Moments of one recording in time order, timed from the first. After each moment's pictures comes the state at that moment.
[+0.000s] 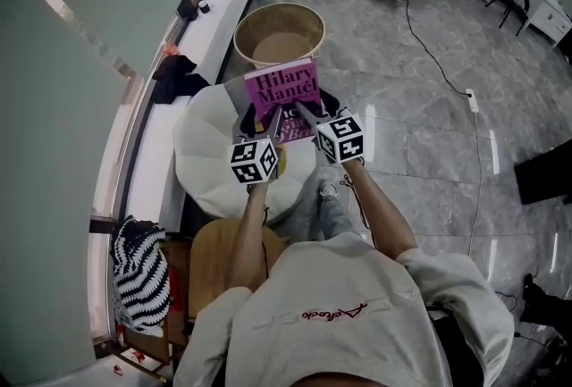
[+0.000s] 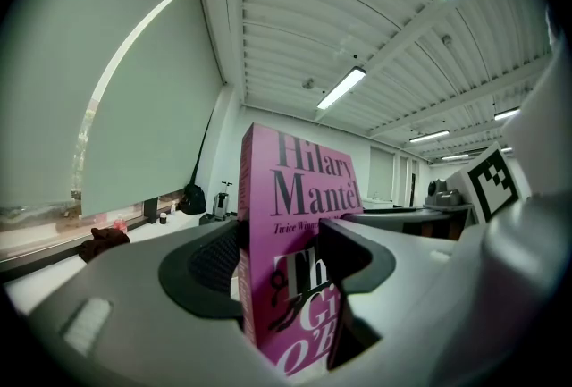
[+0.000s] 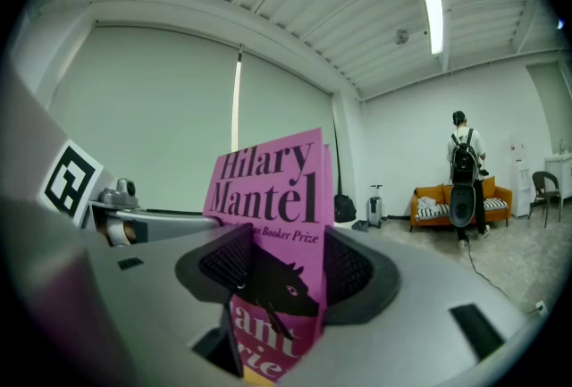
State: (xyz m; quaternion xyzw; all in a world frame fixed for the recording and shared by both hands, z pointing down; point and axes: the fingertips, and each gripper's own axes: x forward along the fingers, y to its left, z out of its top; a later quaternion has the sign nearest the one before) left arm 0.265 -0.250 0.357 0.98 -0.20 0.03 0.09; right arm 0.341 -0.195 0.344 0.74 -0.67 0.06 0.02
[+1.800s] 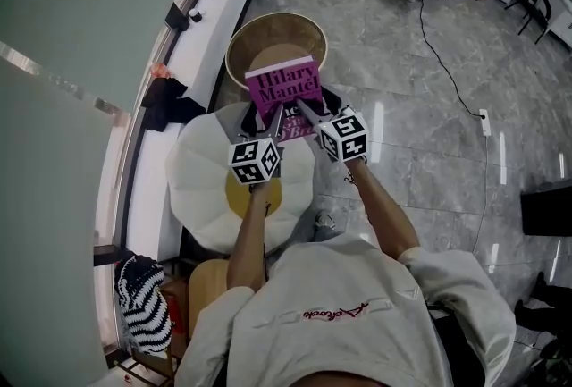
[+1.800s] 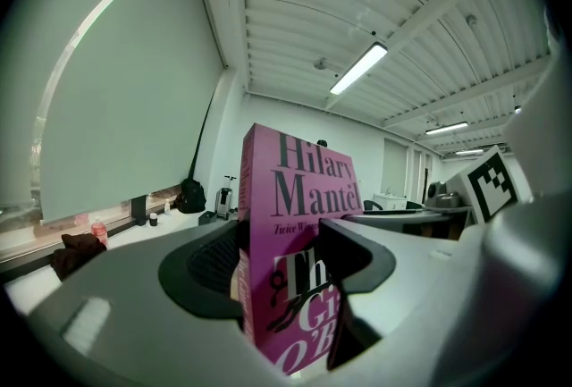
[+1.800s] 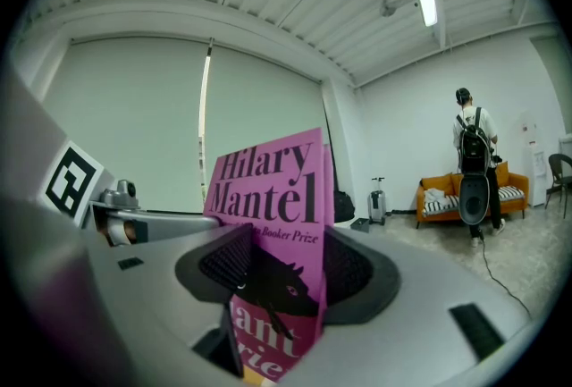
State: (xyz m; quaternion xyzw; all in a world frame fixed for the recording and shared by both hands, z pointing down) left arm 0.500 -0.395 0.367 0.97 -0.22 0.06 0.09; right arm 0.580 -0.344 0.359 0.72 -0.69 0.09 0.01
